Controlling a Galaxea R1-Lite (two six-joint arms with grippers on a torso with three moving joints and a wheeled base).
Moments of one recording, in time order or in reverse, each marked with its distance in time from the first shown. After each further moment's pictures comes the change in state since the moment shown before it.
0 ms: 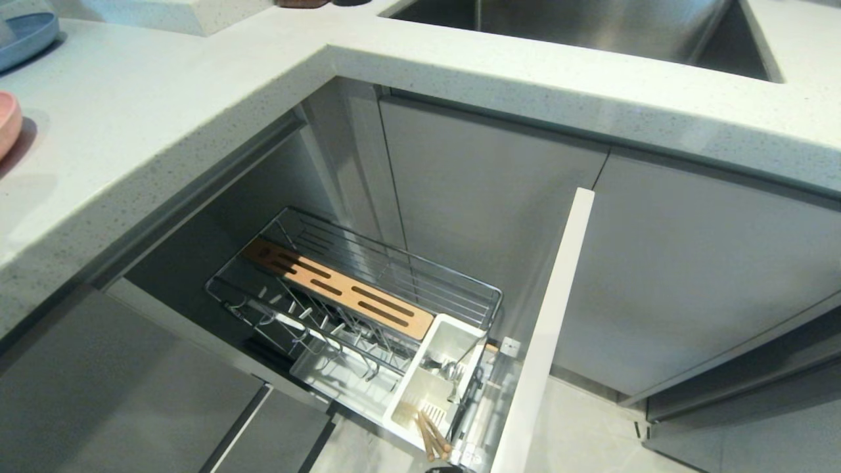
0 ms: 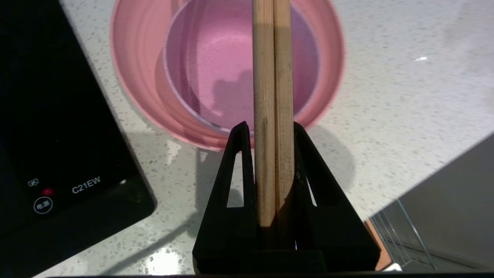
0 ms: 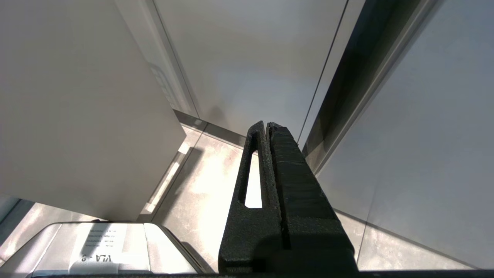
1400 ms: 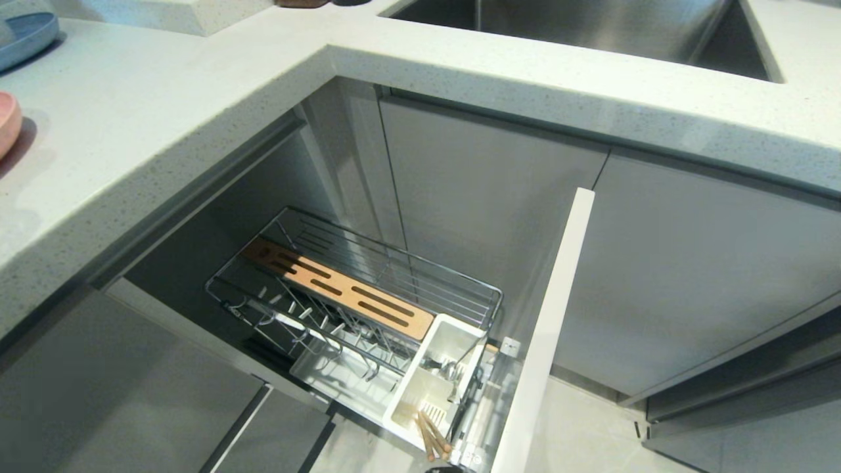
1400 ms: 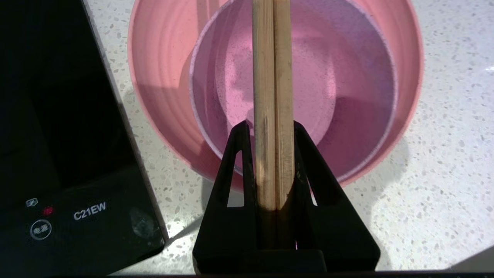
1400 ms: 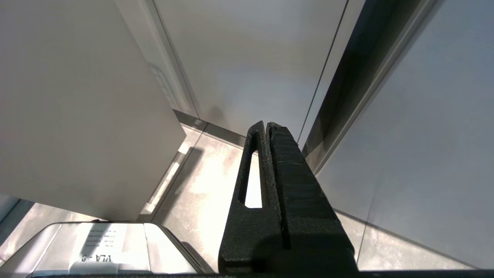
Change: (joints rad) left arm 0.070 0.124 0.000 -0.004 0.025 -0.020; right arm 0.000 0.000 0.000 0.000 0.000 0.000
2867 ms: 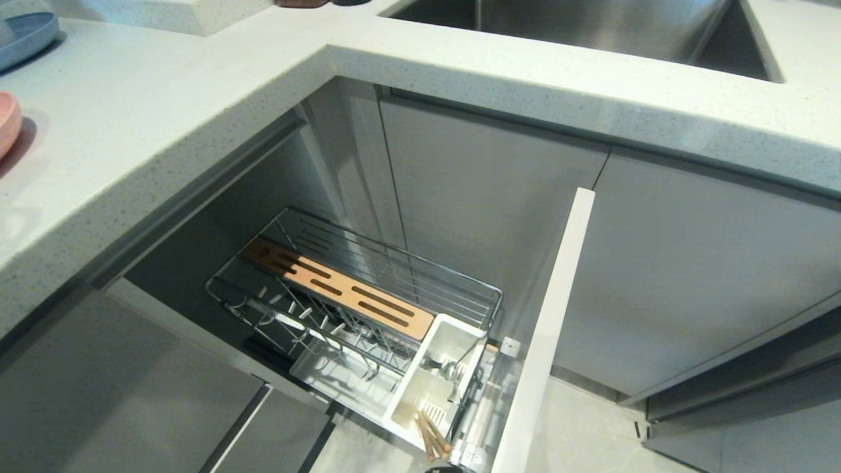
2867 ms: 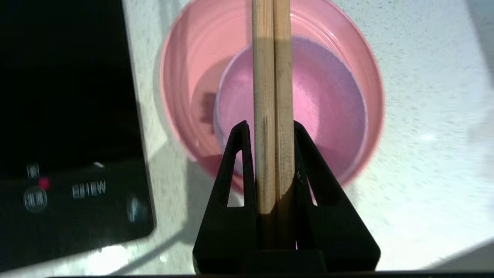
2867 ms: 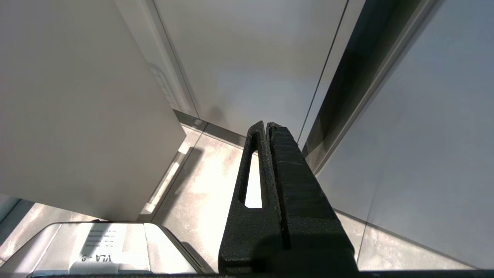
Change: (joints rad) left arm 0.103 -0.064 -0.001 -0.040 -0.043 -0.212; right arm 0.000 0.000 0.000 0.000 0.000 0.000
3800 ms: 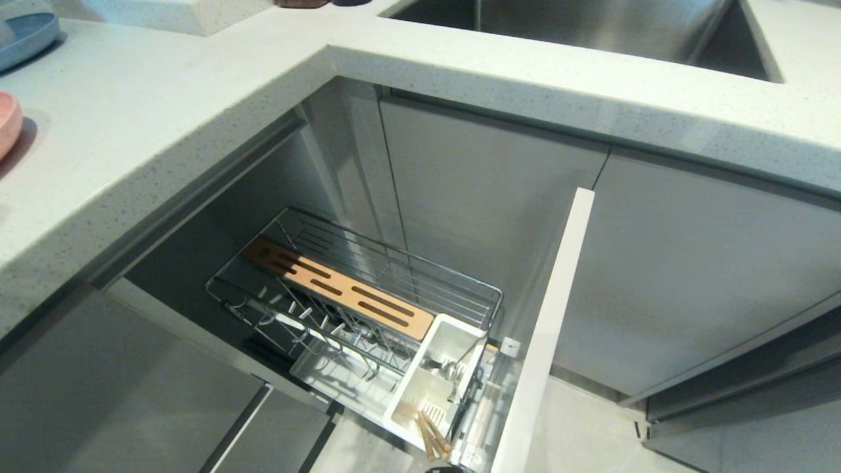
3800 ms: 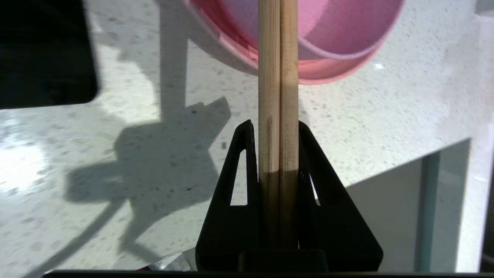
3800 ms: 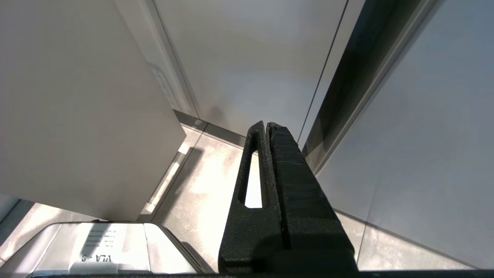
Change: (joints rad) left arm 0.066 -0.137 0.275 -0.004 -0.359 -0.204; right arm 0.000 0.000 0.000 0.000 0.000 0.000
